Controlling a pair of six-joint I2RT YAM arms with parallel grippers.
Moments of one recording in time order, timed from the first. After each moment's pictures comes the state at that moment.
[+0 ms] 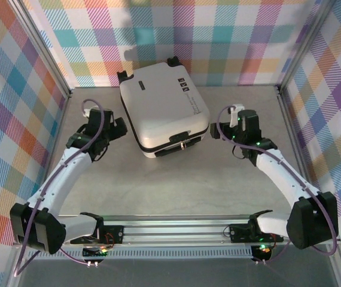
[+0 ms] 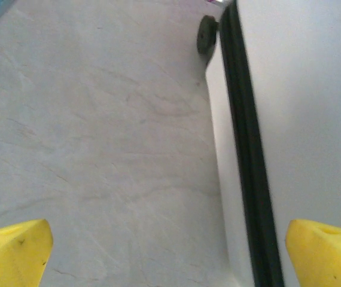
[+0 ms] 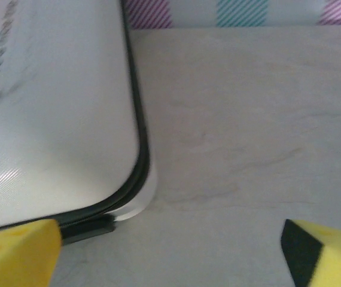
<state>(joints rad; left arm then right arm) -0.24 1.21 1.09 -0.64 -0.31 -0.53 0.26 1.24 0.91 -0.25 -0.02 0.17</state>
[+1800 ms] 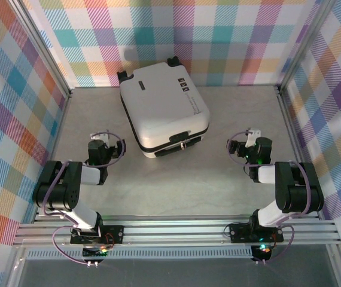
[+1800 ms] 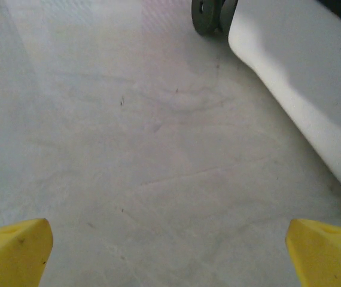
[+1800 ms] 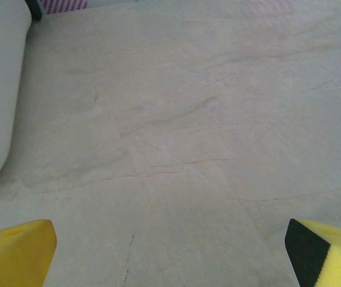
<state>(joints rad) -0.04 1.58 0.40 0.76 -0.06 -0.13 -0.04 1.53 0.39 0.70 -0.21 0.07</state>
